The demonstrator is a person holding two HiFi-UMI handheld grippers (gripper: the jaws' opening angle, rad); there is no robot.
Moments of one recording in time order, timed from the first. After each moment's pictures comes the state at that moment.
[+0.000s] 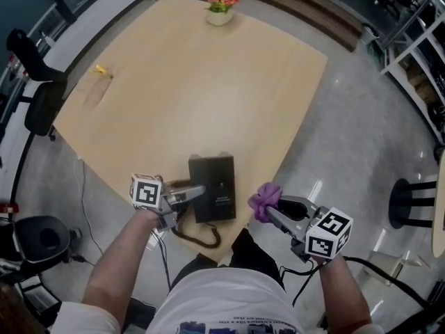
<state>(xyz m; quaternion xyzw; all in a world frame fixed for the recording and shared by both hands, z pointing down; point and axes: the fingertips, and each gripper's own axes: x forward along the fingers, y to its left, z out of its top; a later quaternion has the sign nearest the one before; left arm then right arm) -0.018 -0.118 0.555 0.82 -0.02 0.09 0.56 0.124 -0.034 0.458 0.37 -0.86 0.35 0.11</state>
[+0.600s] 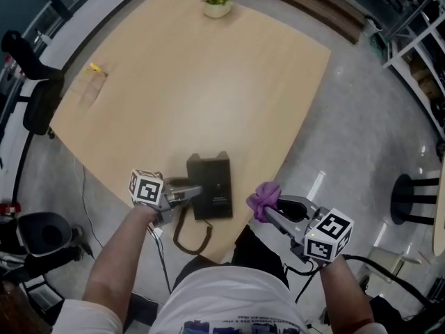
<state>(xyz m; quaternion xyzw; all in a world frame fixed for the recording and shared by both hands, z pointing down) -0.020 -0.122 0.592 0.82 -0.01 0.16 0.55 0.125 -0.046 0.457 0.37 -0.85 0.35 0.11</state>
